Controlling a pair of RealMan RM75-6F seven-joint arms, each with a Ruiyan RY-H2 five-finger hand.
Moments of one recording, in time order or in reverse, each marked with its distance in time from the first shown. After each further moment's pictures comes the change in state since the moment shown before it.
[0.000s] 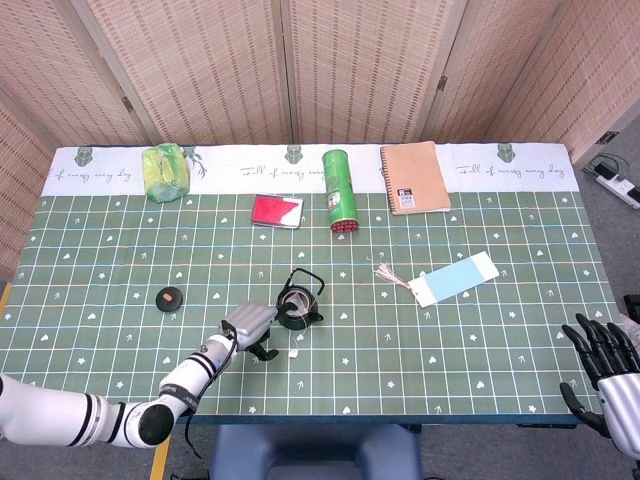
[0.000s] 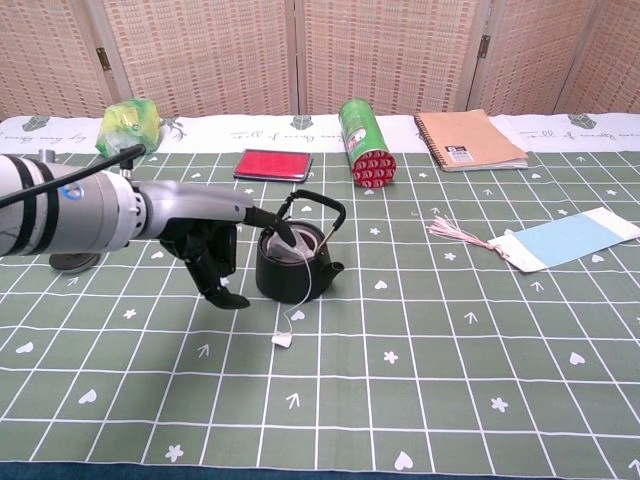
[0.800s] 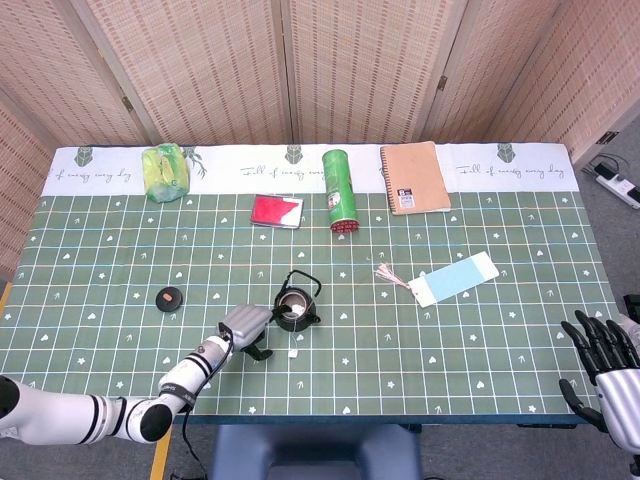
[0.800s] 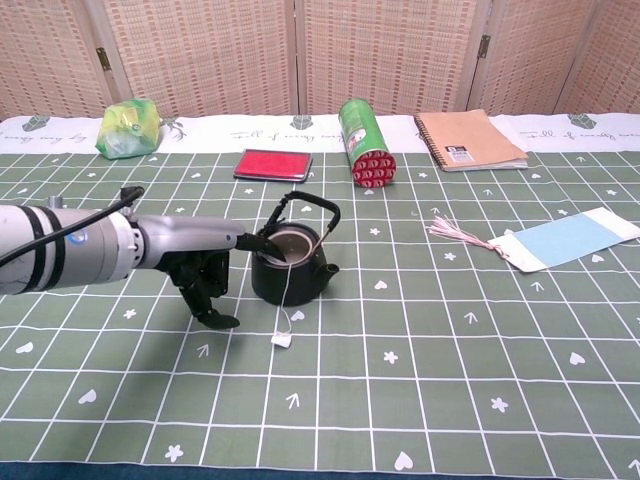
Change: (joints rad) left arm 0.081 -0.092 0.046 0.192 0.195 -0.071 -0.114; right arm 0.012 -0.002 0.008 -0.009 0.028 -0.028 -0.012
